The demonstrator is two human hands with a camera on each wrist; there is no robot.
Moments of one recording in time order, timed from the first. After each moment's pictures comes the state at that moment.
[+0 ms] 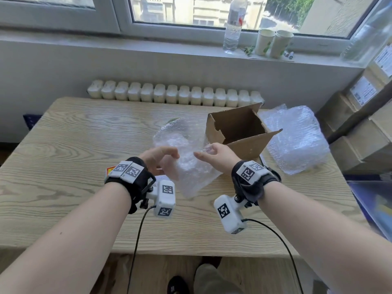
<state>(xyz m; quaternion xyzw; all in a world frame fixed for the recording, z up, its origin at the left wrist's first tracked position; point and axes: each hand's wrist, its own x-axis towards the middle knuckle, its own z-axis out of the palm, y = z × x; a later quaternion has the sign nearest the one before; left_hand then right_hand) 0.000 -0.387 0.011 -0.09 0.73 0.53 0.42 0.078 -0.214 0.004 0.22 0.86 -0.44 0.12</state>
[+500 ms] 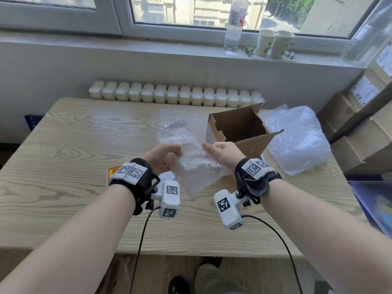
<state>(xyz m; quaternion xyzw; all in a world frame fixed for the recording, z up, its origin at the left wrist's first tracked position) 0.002 -0.380 0.011 -0.07 0.67 0.62 0.40 0.075 -0.206 0.001 0.25 0.79 -0.55 0.06</state>
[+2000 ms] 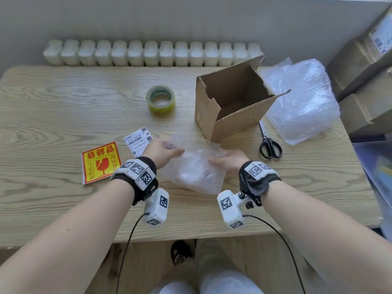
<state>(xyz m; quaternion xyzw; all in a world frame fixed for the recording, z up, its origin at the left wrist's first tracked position) -0.004 -0.351 -0.089 0.09 0.86 0.37 0.33 0.107 -0.170 -0.097 0.44 0.67 -0.57 0.18</state>
